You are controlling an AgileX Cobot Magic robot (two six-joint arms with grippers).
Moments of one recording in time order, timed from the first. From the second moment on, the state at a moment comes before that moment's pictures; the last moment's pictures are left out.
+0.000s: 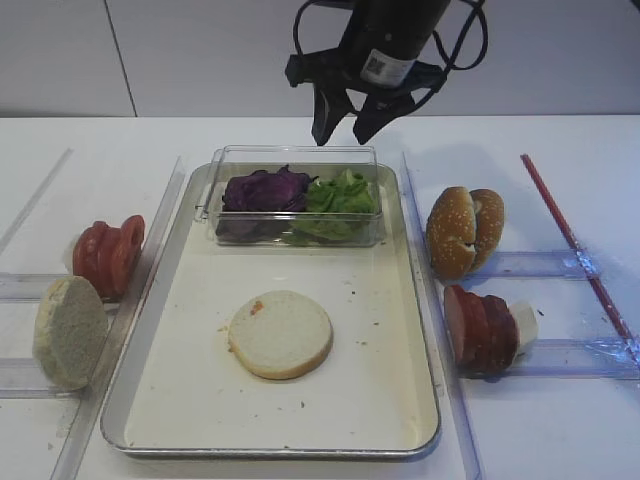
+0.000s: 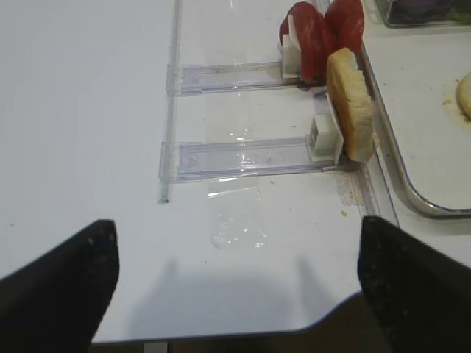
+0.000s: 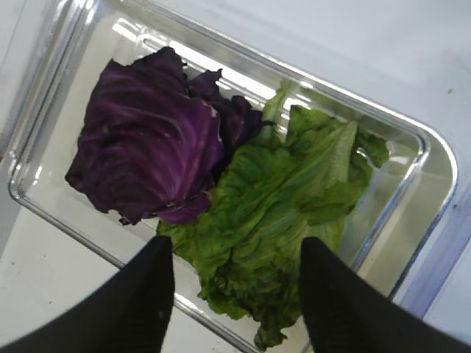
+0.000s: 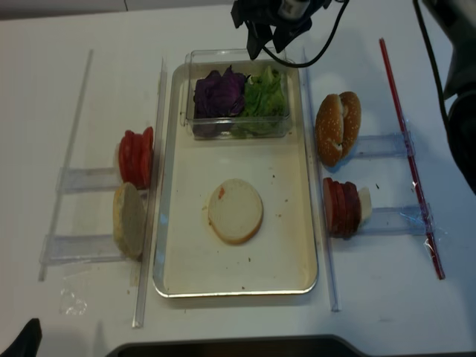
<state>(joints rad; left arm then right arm) 0.00 -0.02 -0.48 0.04 1.18 -0.05 0.40 2.17 -2.12 0.31 1.25 -0.08</state>
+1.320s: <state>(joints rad) 0.00 -0.02 -0.48 0.04 1.18 -0.05 0.40 2.32 -2.17 0.30 1.24 -0.10</state>
